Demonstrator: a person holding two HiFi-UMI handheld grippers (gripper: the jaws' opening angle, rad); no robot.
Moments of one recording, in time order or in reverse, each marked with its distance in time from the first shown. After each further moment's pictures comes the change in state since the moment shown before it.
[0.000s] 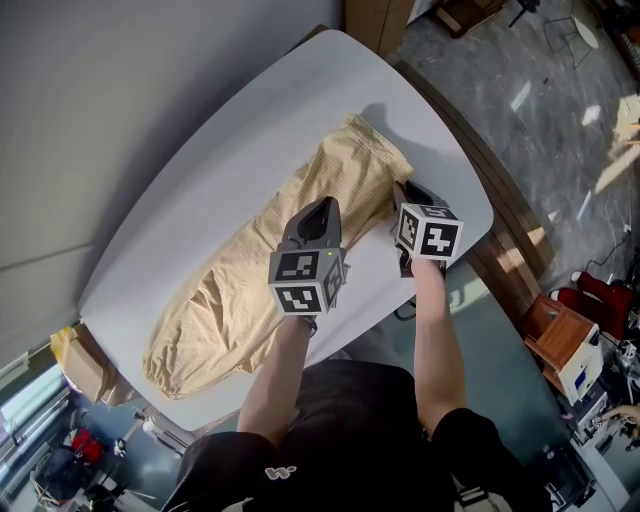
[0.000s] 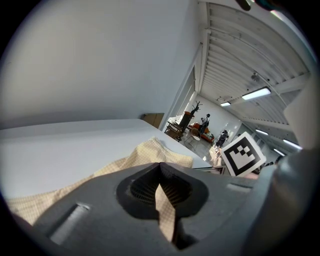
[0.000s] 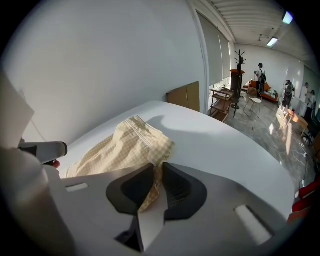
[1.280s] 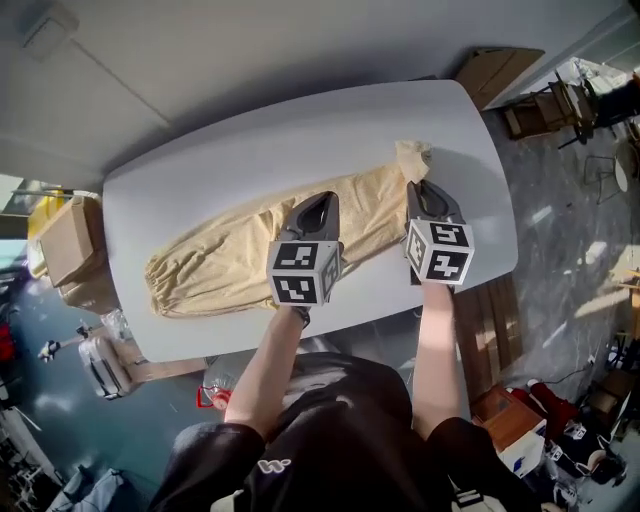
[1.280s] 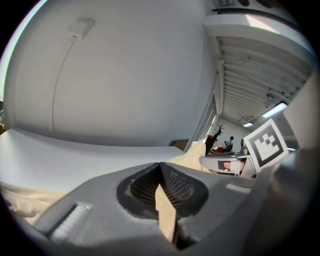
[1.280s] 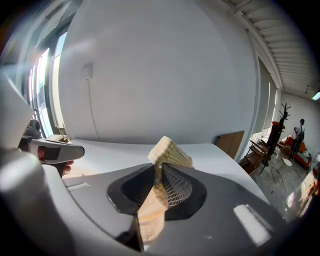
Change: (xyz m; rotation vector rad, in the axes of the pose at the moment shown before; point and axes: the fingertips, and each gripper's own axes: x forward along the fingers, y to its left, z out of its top) left arm -0.235 0.094 0.009 -0.121 -0.295 0.258; right arm -0.121 0.245 0.029 -0.516 -0.242 0.205
